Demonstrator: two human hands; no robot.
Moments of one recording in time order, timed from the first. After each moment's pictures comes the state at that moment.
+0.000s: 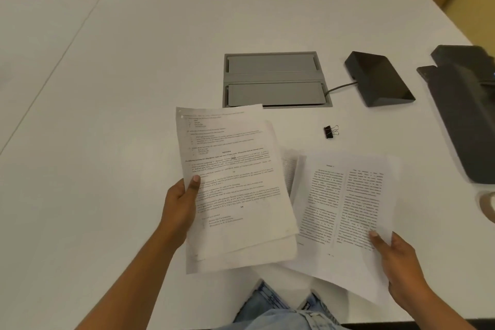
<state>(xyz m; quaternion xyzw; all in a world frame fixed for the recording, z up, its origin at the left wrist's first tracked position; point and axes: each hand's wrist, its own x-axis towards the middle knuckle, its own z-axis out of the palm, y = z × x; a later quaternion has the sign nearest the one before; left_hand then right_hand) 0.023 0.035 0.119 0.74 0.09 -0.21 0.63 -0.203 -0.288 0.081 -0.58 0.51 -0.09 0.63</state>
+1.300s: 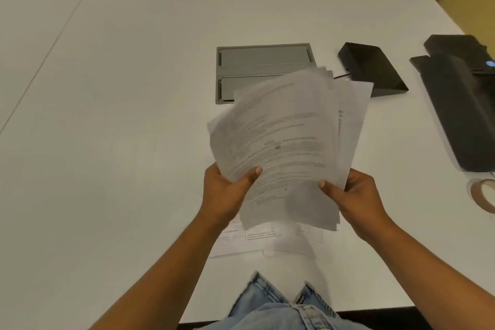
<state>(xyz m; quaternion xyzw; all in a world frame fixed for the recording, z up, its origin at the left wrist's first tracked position) -0.006 -0.048 0.156 0.68 -0.03 -0.19 0.71 -0.117 -0.260 0.147 -0.69 0.27 -0.09 0.67</state>
